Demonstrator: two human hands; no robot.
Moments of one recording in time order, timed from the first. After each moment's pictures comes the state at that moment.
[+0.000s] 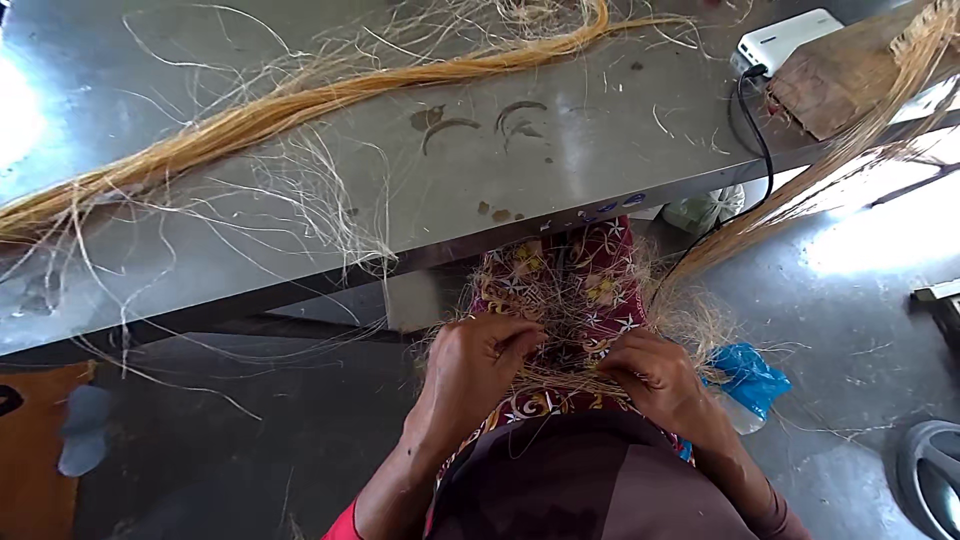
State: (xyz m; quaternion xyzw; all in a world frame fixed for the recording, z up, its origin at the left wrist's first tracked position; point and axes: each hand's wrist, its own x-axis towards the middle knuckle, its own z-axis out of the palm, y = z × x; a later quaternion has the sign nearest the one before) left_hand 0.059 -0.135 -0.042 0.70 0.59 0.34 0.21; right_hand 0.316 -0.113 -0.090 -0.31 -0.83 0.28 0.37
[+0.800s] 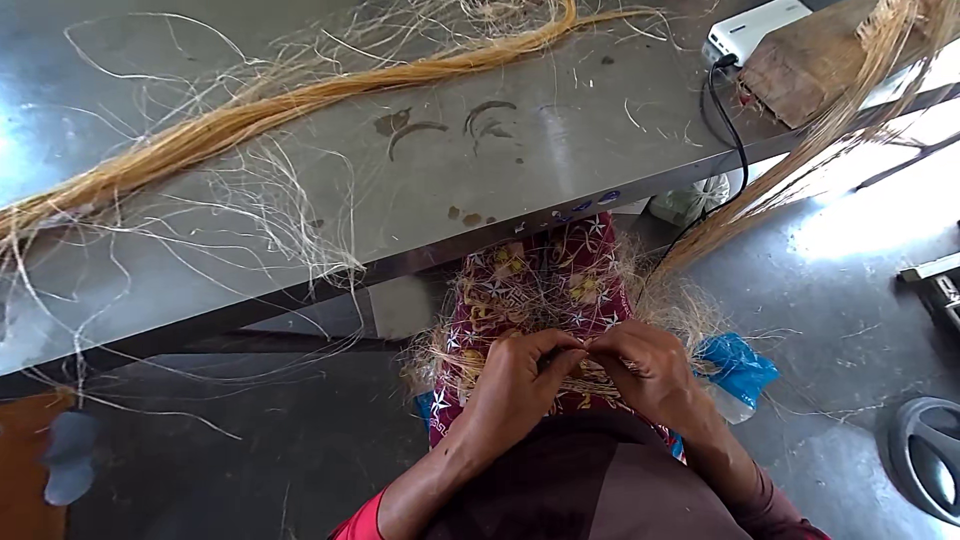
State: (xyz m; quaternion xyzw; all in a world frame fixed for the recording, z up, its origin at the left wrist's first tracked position) left_hand 0.109 -0.135 -0.043 0.66 0.52 0.34 0.43; right_hand 0.315 -0.109 -0.081 -0.35 -0.82 0.23 0.40
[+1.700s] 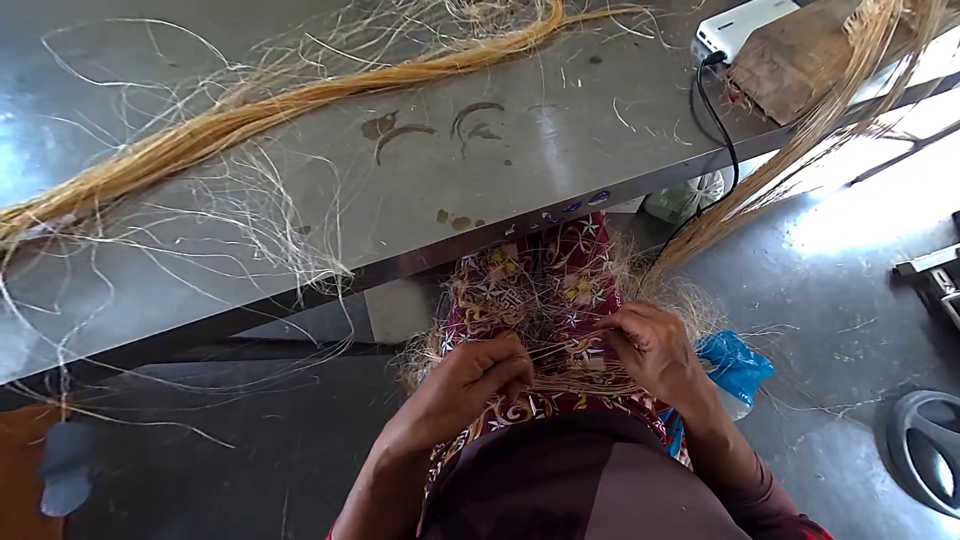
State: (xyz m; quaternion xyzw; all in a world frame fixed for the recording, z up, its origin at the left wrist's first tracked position) left_hand 0.051 -0.127 -0.051 0.67 0.40 0.30 0.55; right_hand 0.327 -0.095 -0.087 -0.43 -0.80 0.20 0.36
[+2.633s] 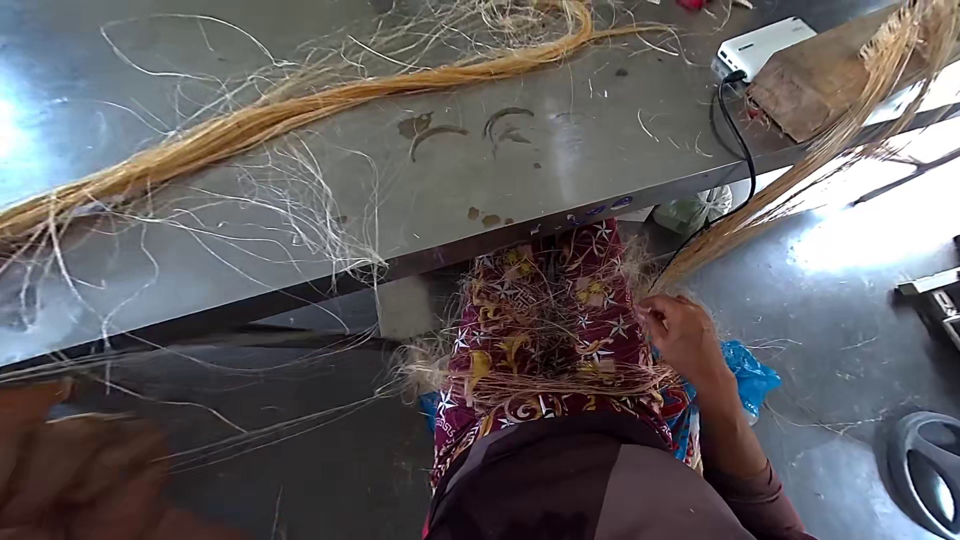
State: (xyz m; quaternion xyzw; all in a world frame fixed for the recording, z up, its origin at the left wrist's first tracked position) left_hand -0.145 -0.233 -0.038 0.41 0.42 0.73 0.35; right_hand 0.349 -0.076 -0.099 -0.62 -0.74 0.23 0.15
